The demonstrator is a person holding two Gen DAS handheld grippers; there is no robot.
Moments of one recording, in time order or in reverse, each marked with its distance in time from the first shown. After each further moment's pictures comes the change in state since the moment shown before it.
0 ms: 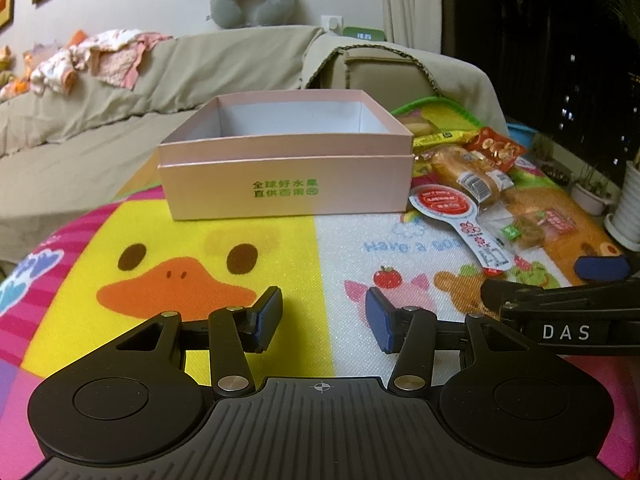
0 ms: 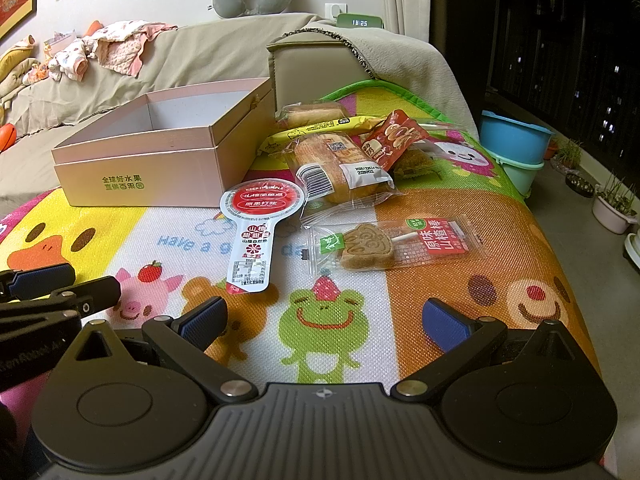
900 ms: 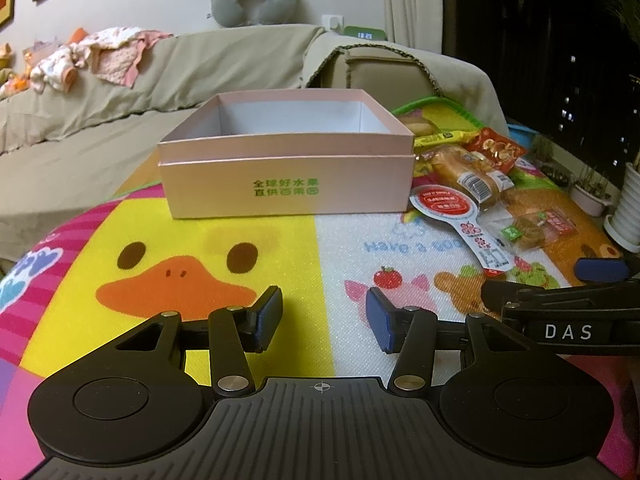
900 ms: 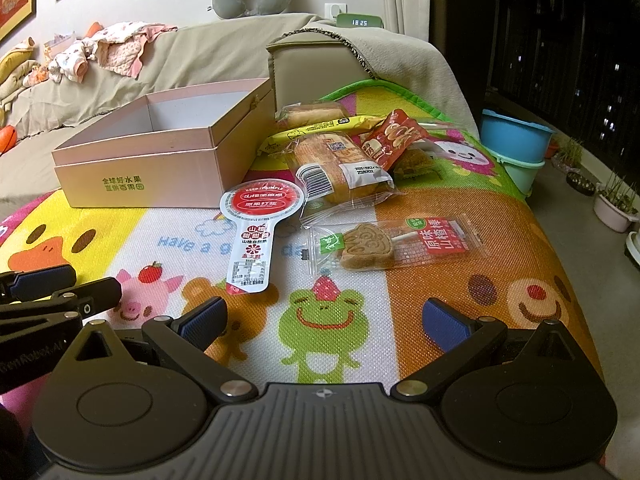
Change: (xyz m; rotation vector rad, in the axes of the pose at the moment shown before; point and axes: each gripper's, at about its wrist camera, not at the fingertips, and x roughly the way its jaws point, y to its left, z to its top) left arm -0.002 0.000 0.001 -0.014 0.003 -0.017; right arm 0.000 0.001 0.001 0.006 -0.001 0.004
